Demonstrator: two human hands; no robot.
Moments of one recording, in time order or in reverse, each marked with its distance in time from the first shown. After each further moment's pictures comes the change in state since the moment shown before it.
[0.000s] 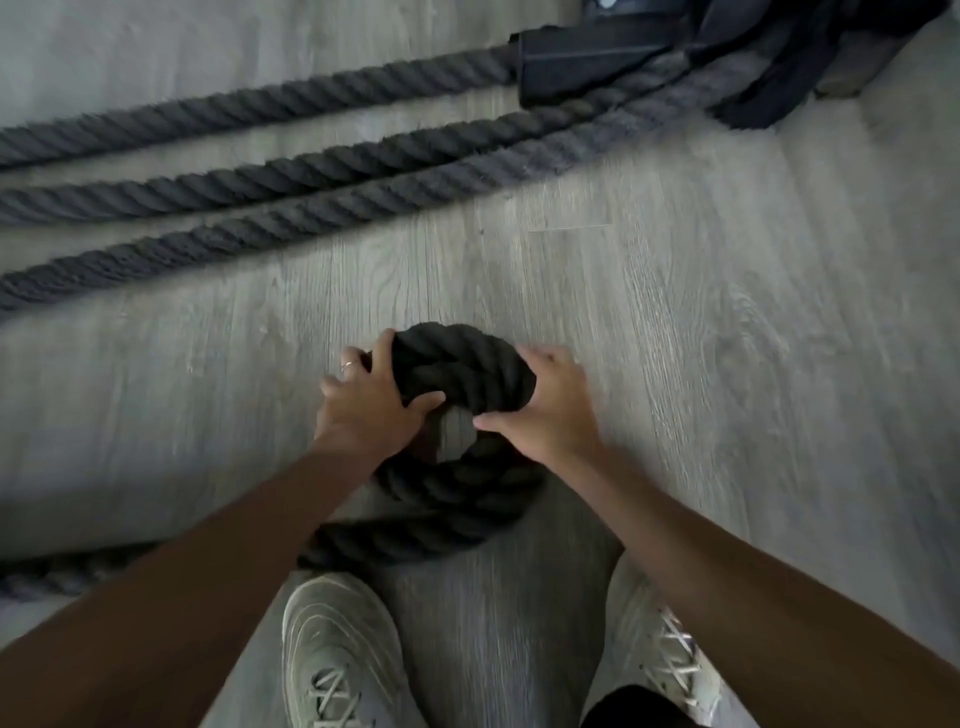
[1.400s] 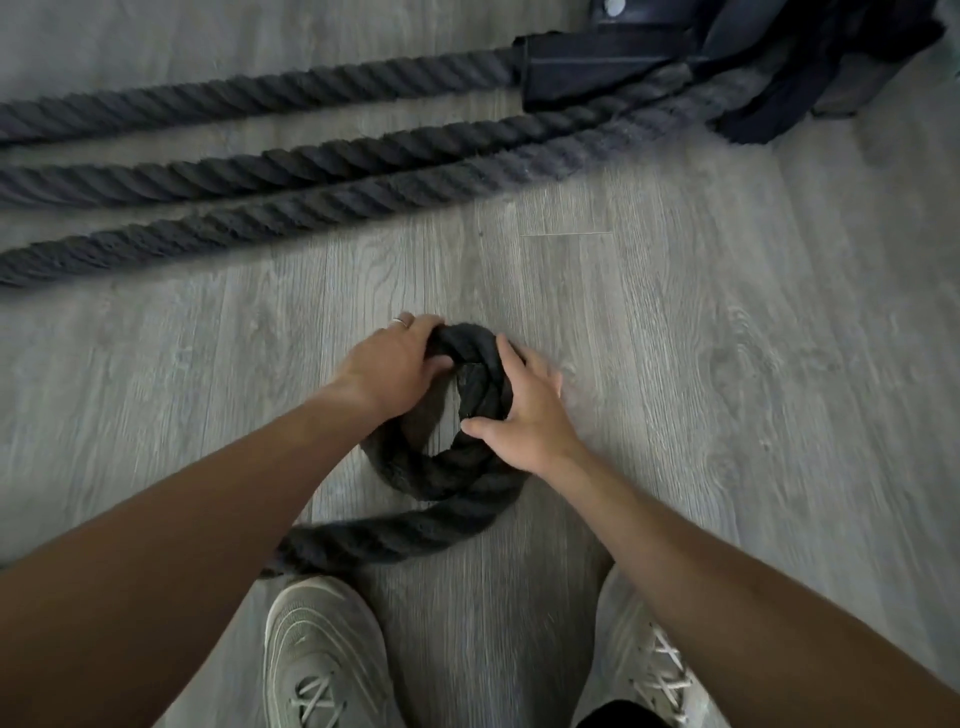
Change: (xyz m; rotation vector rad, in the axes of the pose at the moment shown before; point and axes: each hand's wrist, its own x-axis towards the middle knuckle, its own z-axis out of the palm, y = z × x) left_hand 0.032 0.019 -0.027 -0.151 0.018 0.335; right_hand 0.006 -0.004 0.010 0.042 -0.197 -0.052
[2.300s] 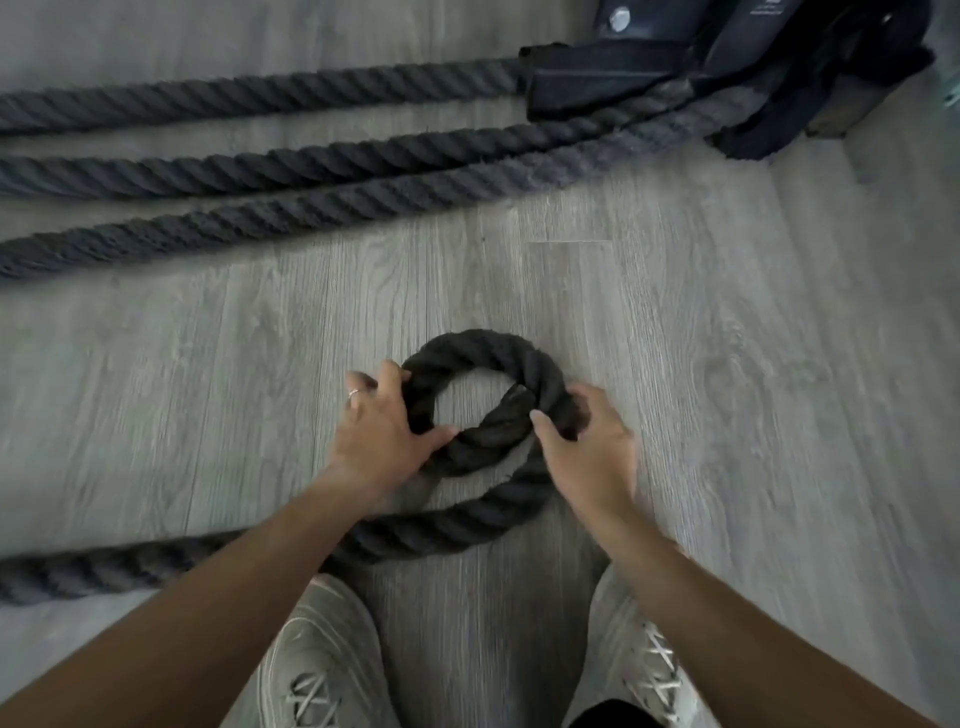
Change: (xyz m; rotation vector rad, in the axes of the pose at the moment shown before) left_hand -0.062 0.009 0.038 -0.388 0.127 -0.299; right_hand -0.042 0.039 -0.012 0.063 0.460 0.160
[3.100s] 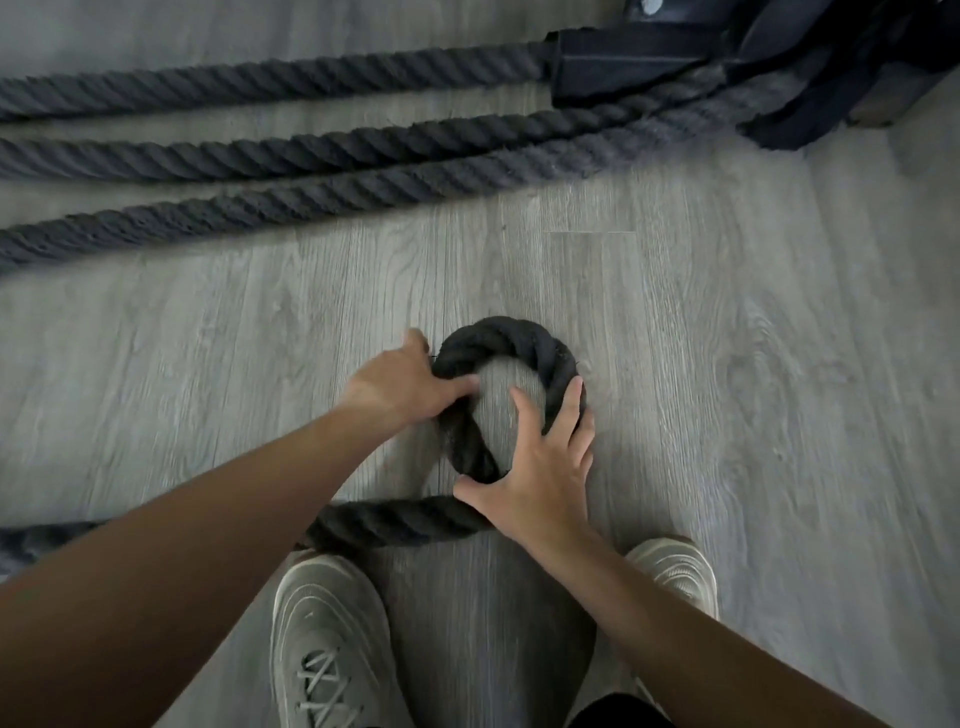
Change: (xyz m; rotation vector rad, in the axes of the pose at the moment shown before) left_hand 0.039 0.025 -0.024 0.228 -0.221 -0.137; right_hand -0.047 -0.026 0.035 -0.326 -0.271 -0.159
